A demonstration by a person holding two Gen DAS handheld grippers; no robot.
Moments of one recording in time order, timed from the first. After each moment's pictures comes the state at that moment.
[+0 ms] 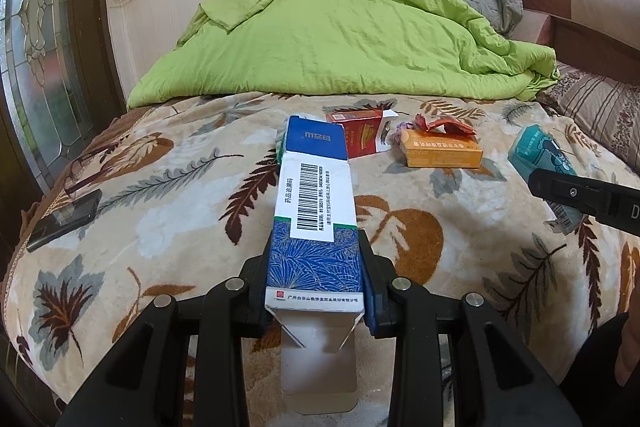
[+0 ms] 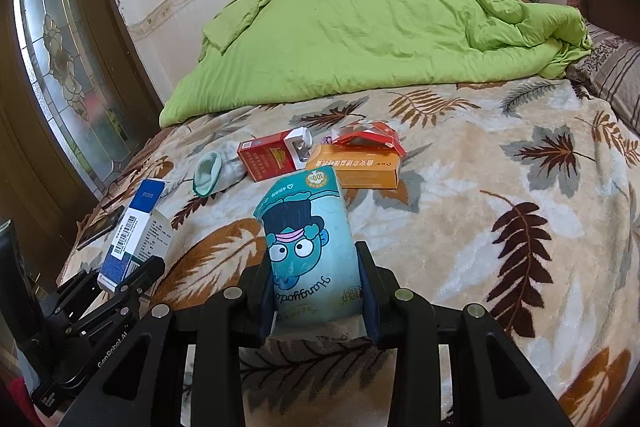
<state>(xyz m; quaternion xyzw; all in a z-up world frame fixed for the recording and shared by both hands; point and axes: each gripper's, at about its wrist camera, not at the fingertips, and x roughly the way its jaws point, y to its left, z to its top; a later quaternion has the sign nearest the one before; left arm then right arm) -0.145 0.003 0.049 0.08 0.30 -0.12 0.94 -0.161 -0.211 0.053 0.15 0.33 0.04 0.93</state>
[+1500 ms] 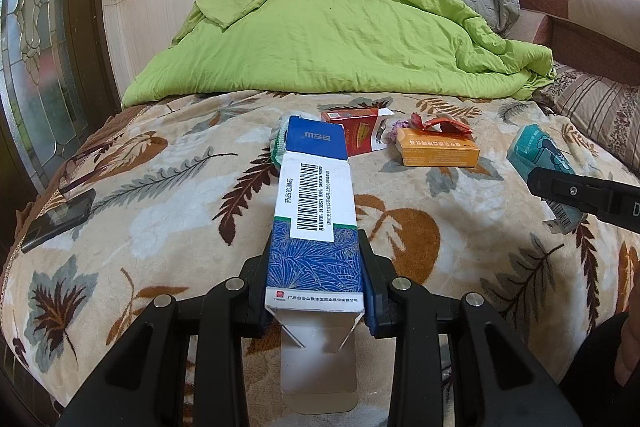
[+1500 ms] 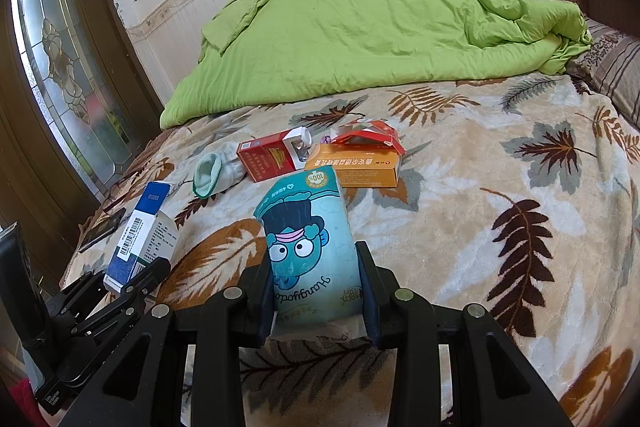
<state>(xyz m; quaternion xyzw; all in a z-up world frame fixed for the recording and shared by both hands) -0.144 0.002 0.047 0.08 0.30 -0.13 0.94 -0.160 -0.213 0.052 0.15 0.33 0.04 0.93</state>
